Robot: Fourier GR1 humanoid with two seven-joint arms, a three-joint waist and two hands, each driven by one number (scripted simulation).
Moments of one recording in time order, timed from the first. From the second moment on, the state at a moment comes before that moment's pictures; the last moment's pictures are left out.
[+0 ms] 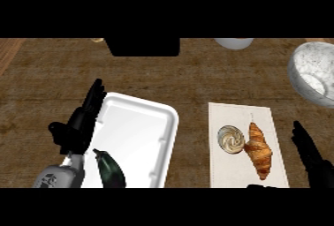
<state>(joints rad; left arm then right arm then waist) -0.13 0.15 -0.15 -1.54 0.04 0.16 0.07 0.33 -0.21 0.08 -2.06 0.26 -0.12 0.40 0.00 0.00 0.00</state>
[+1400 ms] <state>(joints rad) -0.12 0.08 -0.08 -1.56 -0.03 0.09 0.08 0.17 -0.11 0.03 -1.62 0.41 -0.13 0.25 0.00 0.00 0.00</state>
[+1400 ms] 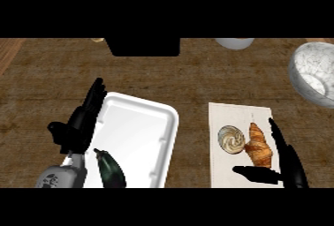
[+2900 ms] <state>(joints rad) -0.15 0.08 -0.04 -1.54 -0.03 0.08 0.09 0.25 -0.63 -0.14 -1.80 -0.03 0.53 -0.57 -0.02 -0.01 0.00</state>
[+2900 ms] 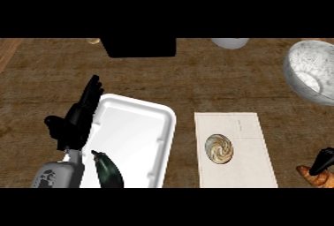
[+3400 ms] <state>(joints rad) -0.14 0.07 -0.04 -1.54 -0.04 0.08 0.08 0.28 -0.79 -0.53 -1.96 -0.36 0.59 -0.42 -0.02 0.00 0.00</state>
